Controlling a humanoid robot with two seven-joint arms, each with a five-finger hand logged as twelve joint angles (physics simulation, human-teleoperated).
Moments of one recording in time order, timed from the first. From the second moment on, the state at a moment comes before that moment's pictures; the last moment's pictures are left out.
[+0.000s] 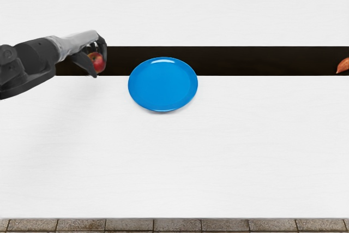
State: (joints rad) left arm -1.16 0.67 -0.21 -1.34 1.15 -0.06 0.35; right arm 0.02 0.00 0.13 0.09 -0.01 0.15 -0.41
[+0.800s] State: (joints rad) left arm -1.26 0.30 -0.21 -1.25 1.10 -0.10 0.48; right arm 0.02 0.00 0.13 0.09 -0.02 0.14 -0.41
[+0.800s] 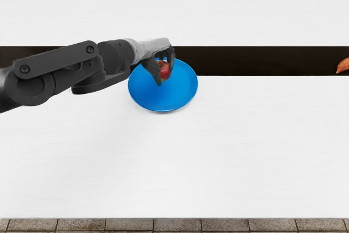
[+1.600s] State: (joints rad) left arm -1.26 0.43 -0.22 -1.20 0.97 -0.05 0.48; right arm 0.02 0.00 0.13 0.09 -0.02 0.15 -0.41
